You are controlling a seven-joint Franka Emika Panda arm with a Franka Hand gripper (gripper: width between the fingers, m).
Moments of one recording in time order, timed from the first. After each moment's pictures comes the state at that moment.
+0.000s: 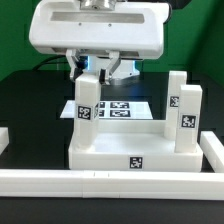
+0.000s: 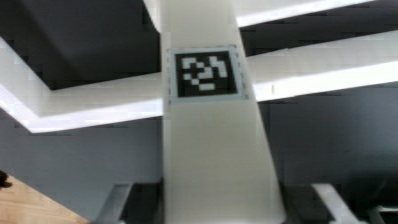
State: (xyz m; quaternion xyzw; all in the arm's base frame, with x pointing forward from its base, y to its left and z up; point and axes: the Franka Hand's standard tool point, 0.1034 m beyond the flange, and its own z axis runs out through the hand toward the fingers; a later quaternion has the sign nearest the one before) arm 0.577 -0.062 0.136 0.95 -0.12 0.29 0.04
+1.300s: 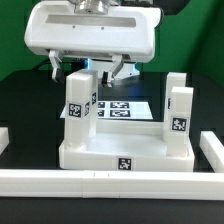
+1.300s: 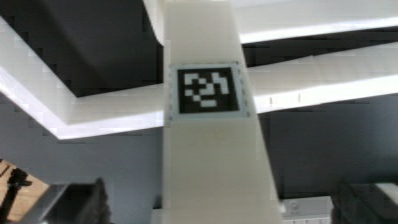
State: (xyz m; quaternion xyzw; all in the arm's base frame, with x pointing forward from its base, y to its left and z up) arm 0.566 -0.072 0.131 0.95 -0.13 0.29 0.05
